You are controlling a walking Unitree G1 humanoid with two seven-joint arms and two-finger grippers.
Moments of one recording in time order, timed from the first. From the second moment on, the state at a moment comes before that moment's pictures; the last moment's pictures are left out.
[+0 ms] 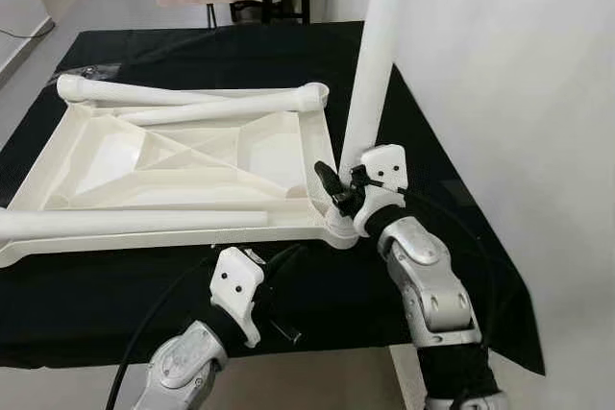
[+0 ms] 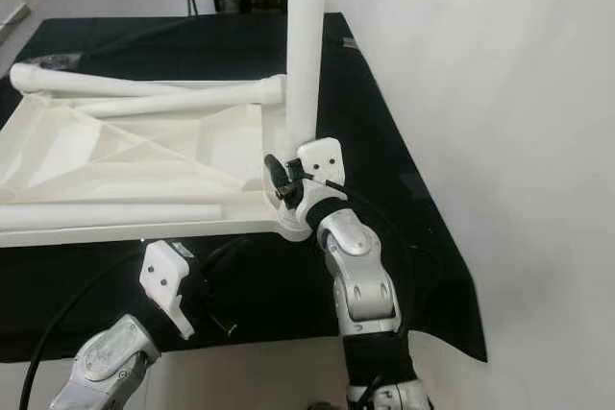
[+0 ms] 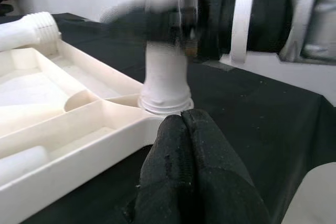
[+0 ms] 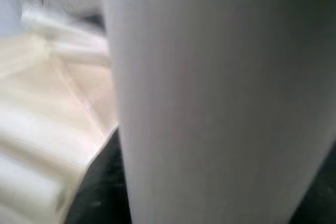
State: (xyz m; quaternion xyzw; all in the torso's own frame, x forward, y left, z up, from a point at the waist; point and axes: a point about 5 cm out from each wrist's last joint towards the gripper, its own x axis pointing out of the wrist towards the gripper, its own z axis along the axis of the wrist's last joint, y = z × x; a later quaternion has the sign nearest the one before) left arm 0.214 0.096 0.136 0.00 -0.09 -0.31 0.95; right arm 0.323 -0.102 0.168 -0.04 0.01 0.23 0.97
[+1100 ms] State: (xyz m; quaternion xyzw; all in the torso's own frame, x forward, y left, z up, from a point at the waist) left arm 0.213 0.094 0.136 0.00 -0.08 -0.32 0.95; right arm 0.345 -0.140 0.177 -0.01 -0.01 0.50 0.87
